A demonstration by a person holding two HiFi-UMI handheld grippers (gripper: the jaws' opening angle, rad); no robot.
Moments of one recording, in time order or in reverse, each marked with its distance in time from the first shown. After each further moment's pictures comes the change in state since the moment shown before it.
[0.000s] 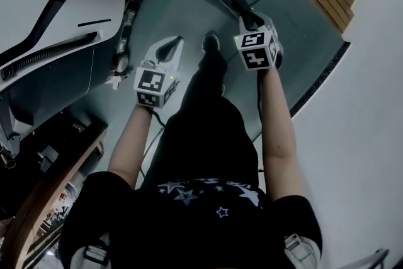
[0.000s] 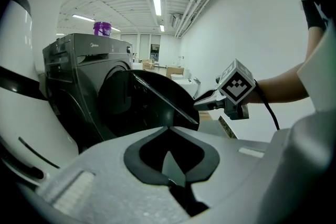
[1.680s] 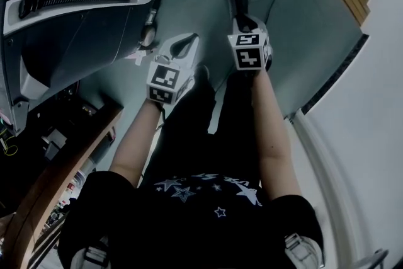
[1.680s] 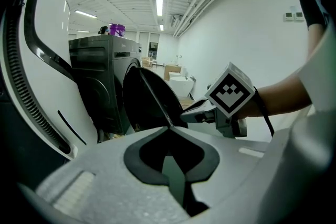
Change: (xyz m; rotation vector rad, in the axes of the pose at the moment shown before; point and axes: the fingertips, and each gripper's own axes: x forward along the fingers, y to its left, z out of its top) left arm -0.164 0.070 -0.106 0.003 0.016 -0.057; right arm -0.009 0.265 0.026 0.202 0.022 0.045
